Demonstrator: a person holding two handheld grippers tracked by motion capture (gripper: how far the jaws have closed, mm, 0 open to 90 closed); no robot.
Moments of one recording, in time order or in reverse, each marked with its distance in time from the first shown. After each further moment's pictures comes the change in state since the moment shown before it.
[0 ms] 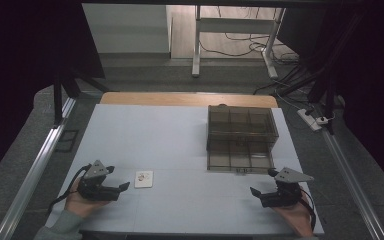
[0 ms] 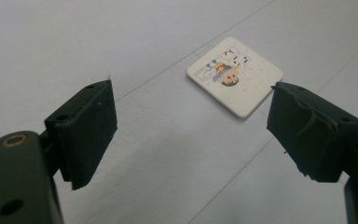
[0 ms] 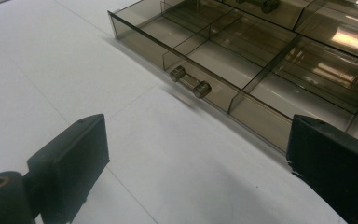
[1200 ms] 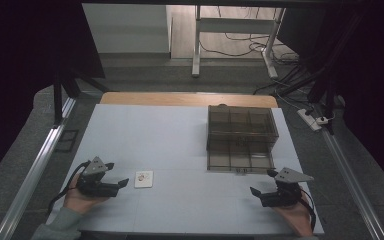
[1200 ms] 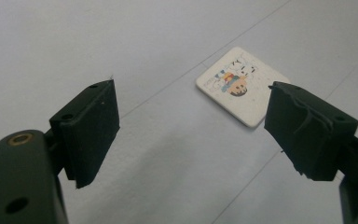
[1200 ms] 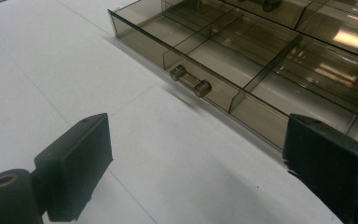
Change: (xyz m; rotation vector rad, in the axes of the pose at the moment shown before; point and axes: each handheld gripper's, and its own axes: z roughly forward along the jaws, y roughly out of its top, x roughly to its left) left arm 0.007 0.008 -0.002 -0.009 0.005 0.023; right arm -0.001 -0.001 0.001 -0.004 0.002 -0.002
